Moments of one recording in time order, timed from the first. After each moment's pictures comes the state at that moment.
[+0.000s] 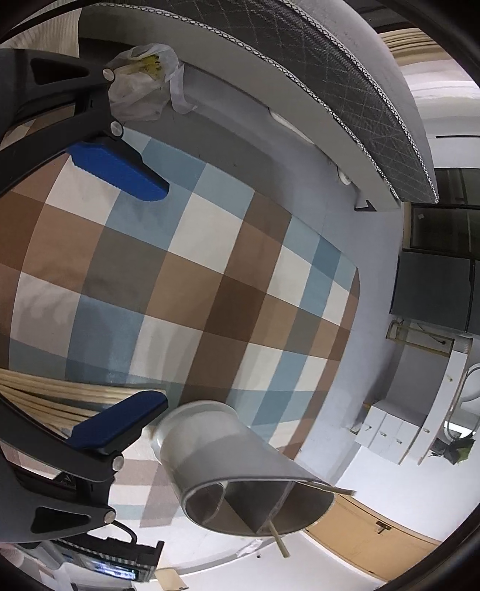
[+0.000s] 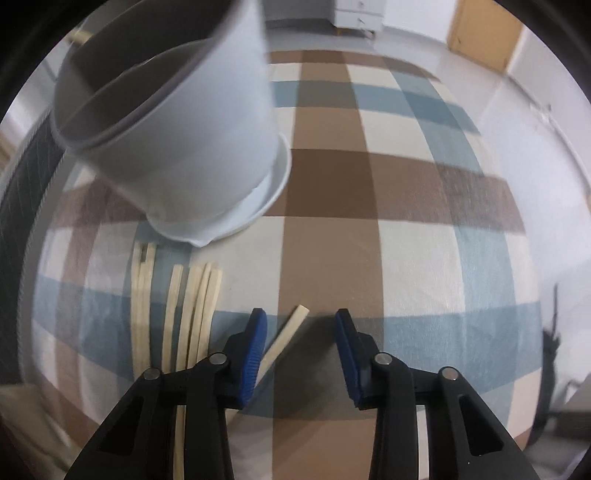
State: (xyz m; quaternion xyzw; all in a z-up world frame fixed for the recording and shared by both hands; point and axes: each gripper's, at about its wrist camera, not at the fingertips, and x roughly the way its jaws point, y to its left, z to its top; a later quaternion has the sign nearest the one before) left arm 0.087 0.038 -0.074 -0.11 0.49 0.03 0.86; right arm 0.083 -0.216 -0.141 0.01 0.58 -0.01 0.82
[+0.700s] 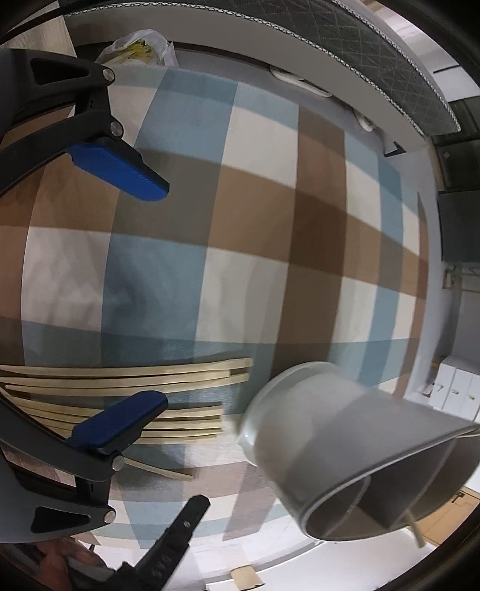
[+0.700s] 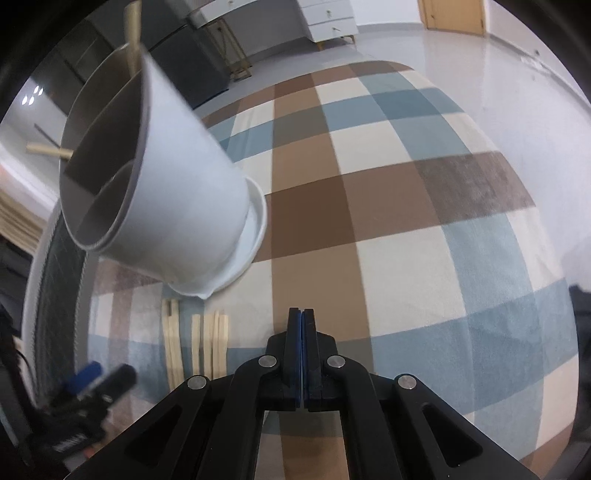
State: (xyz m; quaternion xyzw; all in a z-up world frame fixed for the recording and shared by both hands) left arm 0.090 -0.020 -0.130 -0.04 0.58 -0.05 0.81; right arm 0.086 -0.269 -0.127 0.18 0.53 0.01 0.83
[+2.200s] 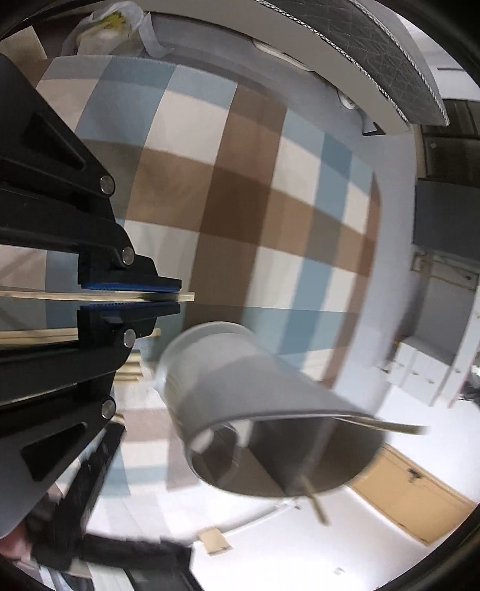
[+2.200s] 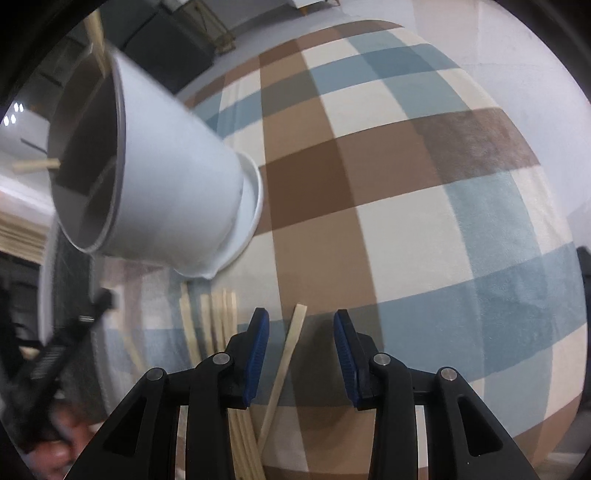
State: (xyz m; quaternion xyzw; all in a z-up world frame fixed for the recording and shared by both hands) left arm 0.102 0.000 -0.083 -0.12 0.51 -0.10 0.84; right arm 0.098 -0.265 -0.135 0.20 0.60 0.02 0.78
